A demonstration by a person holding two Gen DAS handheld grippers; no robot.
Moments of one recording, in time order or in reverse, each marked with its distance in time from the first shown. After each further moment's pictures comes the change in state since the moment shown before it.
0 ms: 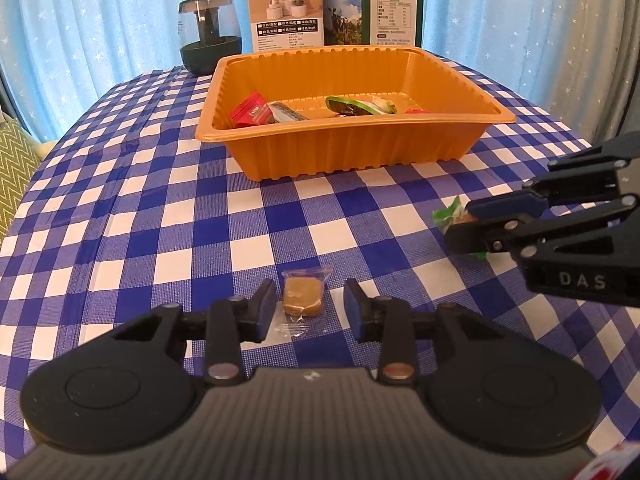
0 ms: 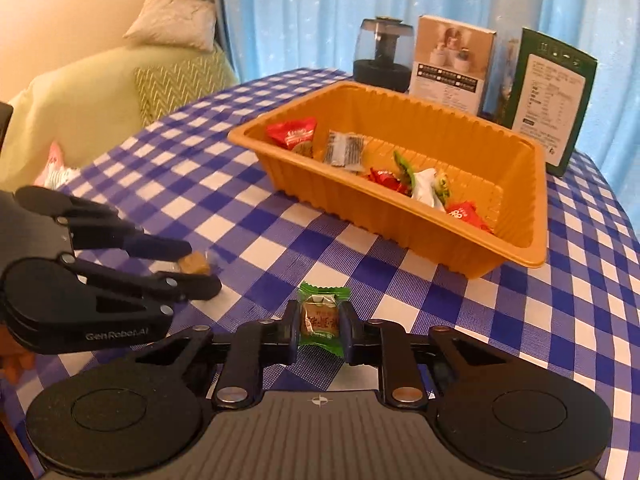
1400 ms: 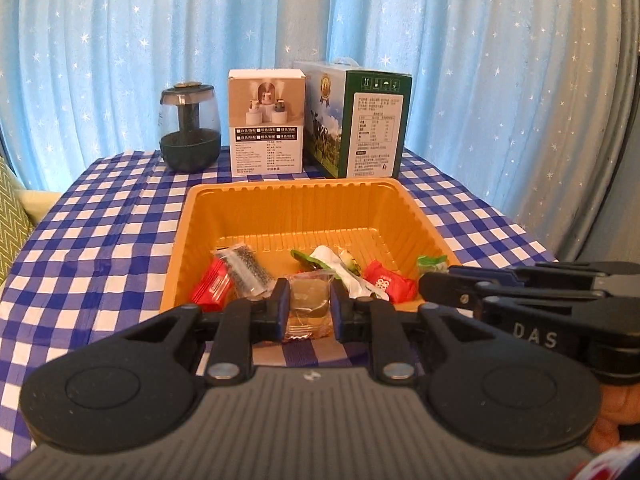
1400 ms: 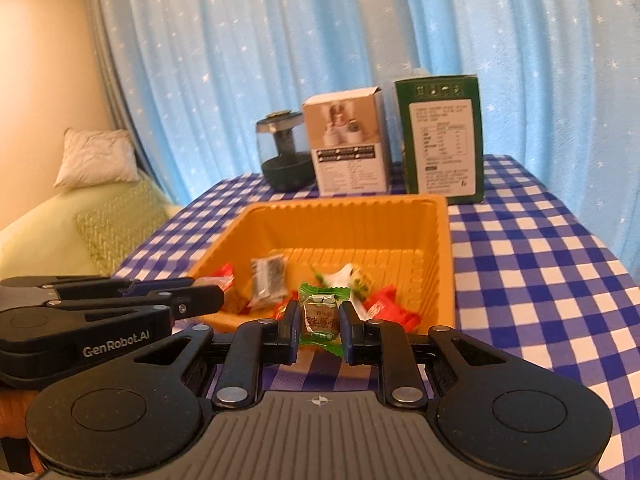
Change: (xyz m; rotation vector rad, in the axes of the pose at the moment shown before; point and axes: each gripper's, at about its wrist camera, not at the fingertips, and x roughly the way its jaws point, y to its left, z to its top) left arm -0.014 -0.017 0.108 -0.063 -0.193 -0.067; right arm -0.043 -0.057 0.049 0.353 -0.250 -0.096
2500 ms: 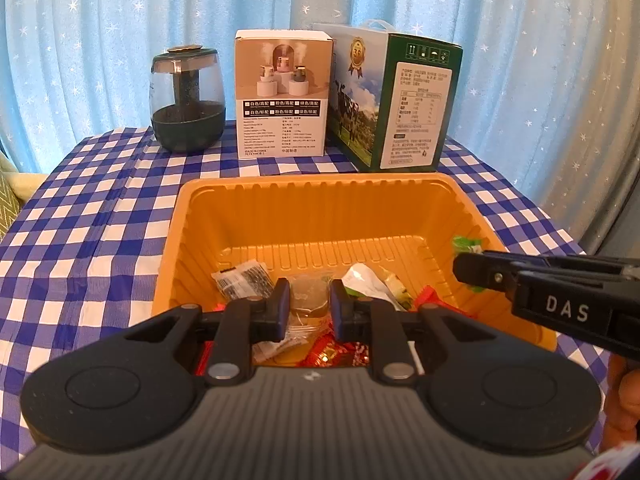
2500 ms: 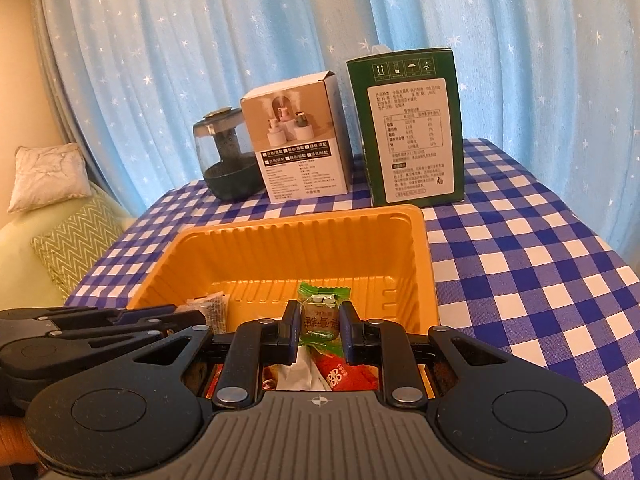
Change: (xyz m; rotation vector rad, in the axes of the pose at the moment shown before) left arm 0.092 0.031 0.033 -0.021 0.093 0.018; right arm 0.078 -0.035 0.036 0.080 0.050 -0.092
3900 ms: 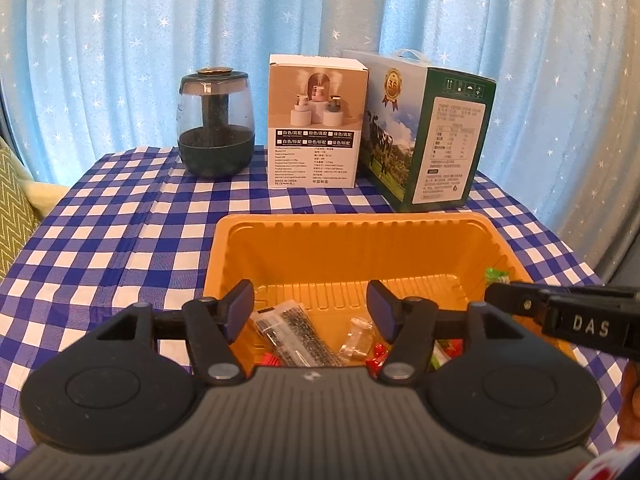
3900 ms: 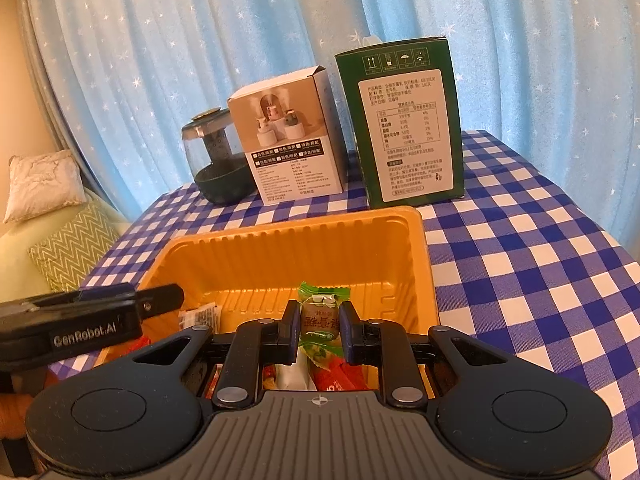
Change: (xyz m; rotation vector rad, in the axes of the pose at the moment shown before) left arm 0.006 0.020 0.016 -0.029 -0.067 0.048; right arm 0.015 -0.007 0.011 0.039 0.007 0.006
